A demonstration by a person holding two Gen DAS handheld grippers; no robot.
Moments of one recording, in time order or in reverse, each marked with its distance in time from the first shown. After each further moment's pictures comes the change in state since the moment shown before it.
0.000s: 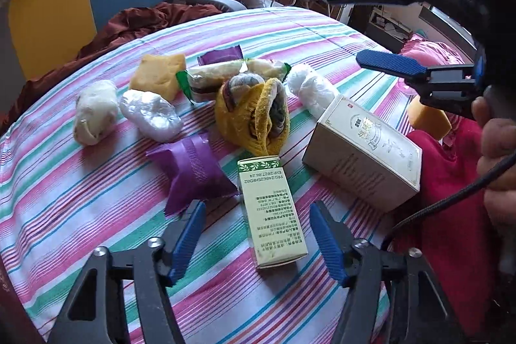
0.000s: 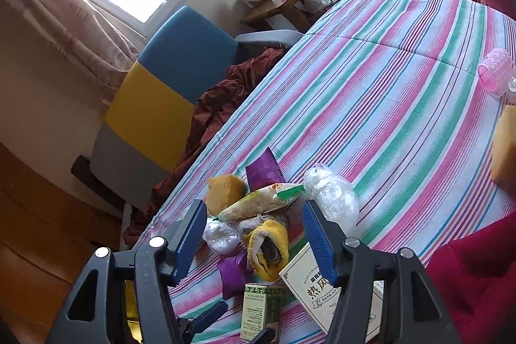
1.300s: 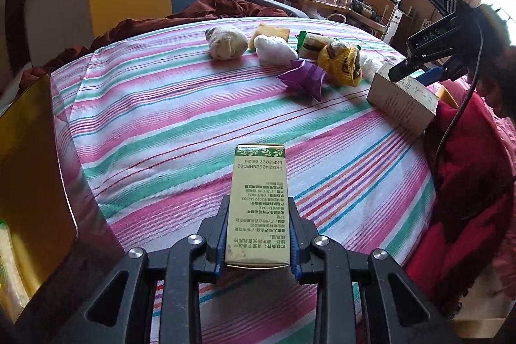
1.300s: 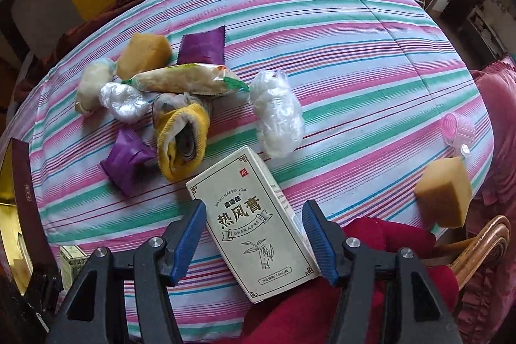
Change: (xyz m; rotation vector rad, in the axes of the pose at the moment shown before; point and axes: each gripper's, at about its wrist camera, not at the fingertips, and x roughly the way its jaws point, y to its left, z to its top) left arm -0.089 0.073 -0.136 -0.165 -0.101 0.133; right arm 0.036 0.028 -0.030 -0.448 0.502 -0.544
